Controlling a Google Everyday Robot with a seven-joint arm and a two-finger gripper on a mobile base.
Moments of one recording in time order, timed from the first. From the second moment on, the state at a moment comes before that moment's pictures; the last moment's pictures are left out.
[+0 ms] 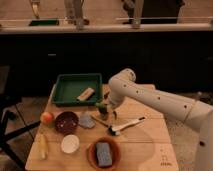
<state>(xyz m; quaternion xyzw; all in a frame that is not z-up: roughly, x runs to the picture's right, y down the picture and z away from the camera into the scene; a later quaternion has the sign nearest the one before) 0.040 0.117 0.817 -0.32 0.01 0.32 0.89</state>
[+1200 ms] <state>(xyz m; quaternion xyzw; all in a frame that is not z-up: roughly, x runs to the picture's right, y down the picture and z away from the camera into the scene) 0.044 0.109 0.818 -0.31 0.01 0.34 0.89</state>
